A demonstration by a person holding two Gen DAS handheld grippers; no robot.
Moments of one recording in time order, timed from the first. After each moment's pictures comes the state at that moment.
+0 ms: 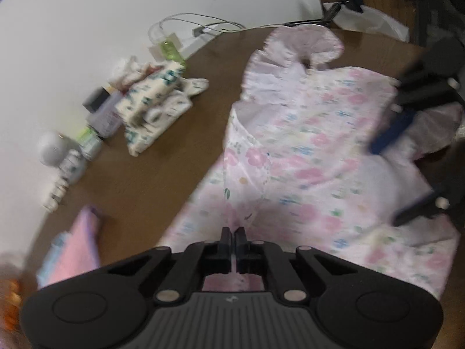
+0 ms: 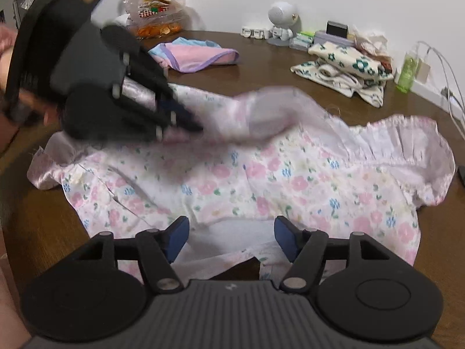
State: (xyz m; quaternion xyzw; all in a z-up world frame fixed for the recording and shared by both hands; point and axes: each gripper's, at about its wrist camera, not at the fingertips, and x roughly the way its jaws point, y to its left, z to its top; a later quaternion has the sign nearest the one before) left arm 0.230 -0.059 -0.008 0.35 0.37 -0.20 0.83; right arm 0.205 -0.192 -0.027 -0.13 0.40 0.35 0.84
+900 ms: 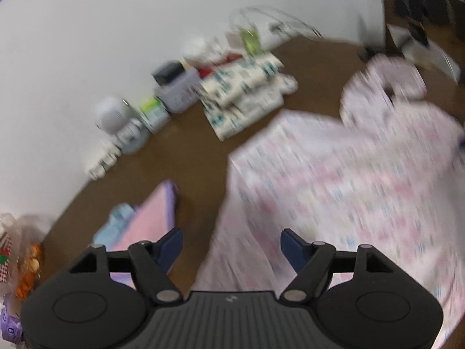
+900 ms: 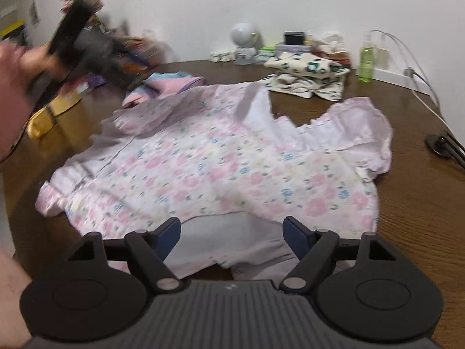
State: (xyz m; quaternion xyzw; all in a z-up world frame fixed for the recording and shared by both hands) left arm 0.261 0.018 0.026 0.29 0.42 -0.15 0.85; right arm 0.198 -0.247 -0.007 -0.04 0.38 0.32 0.87
